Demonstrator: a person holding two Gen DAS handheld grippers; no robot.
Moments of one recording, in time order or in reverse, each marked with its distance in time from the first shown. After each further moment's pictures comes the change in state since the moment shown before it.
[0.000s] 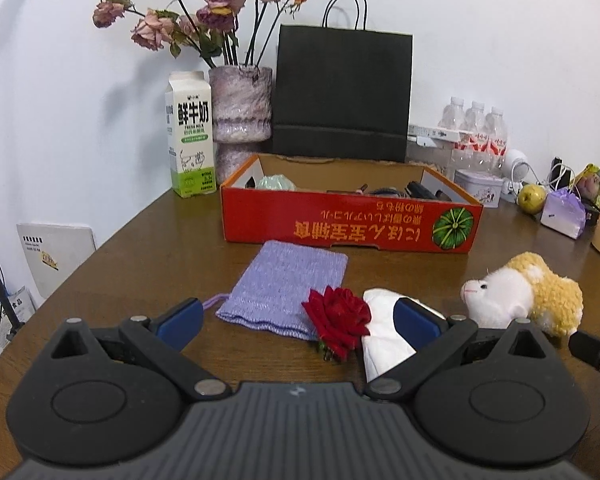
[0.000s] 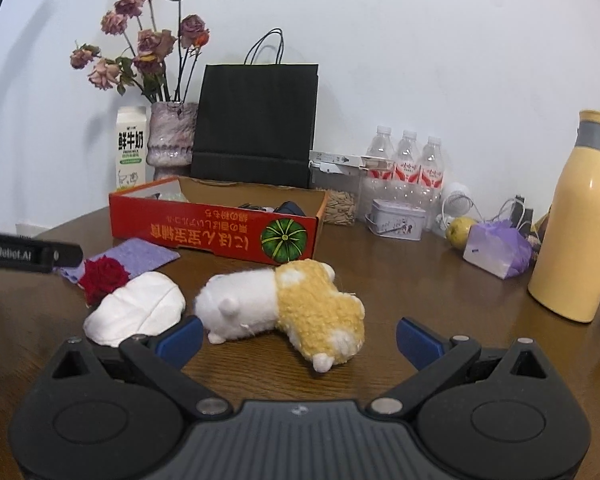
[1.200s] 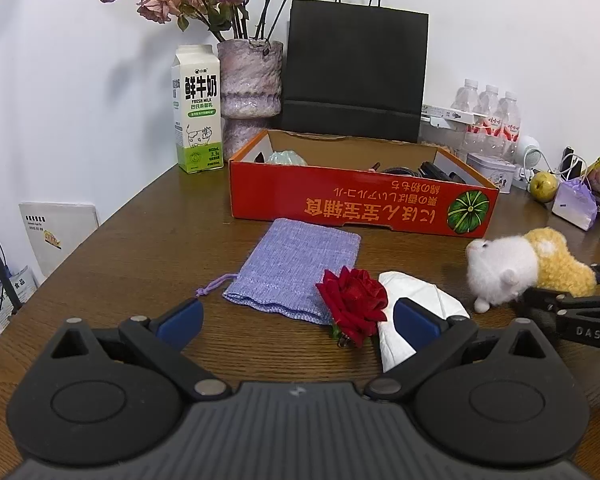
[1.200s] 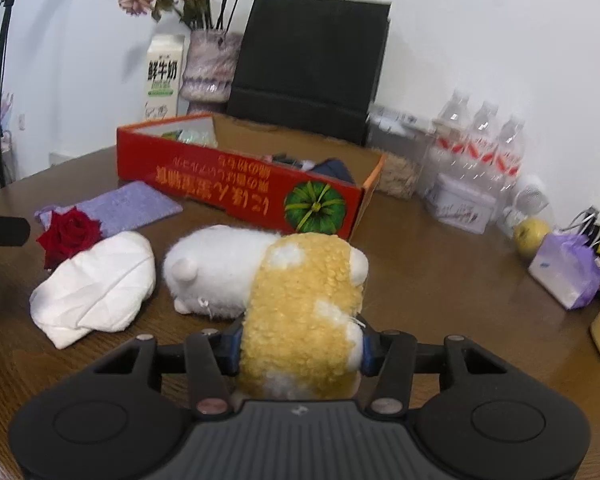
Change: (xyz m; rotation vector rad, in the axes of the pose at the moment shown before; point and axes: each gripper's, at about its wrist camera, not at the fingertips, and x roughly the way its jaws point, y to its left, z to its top) left arm 0.012 0.007 -0.002 -0.024 0.062 0.017; right arm 0.094 -0.010 0.022 -0.167 0.146 0.132
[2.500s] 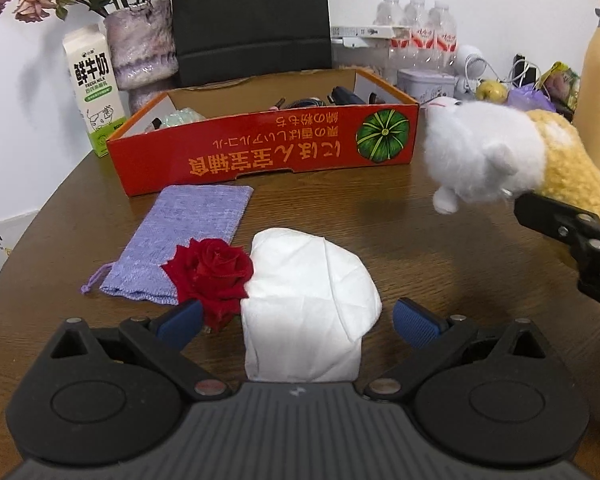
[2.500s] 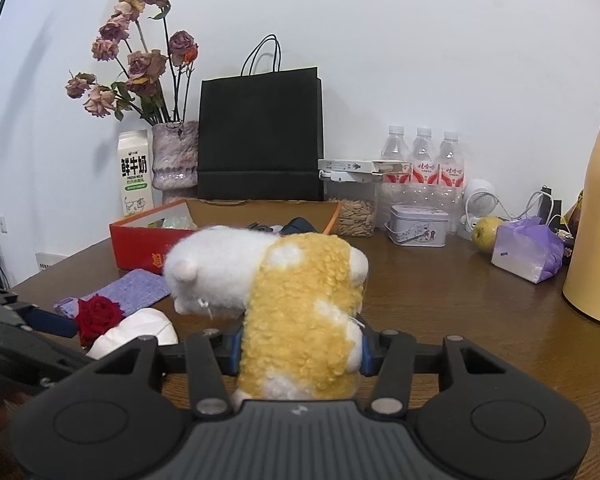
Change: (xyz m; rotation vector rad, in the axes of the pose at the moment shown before) left arm 0.038 -0.088 0.002 0.205 0.196 -0.080; right arm -0.059 -0.005 -0.015 0.223 -0.185 -0.036
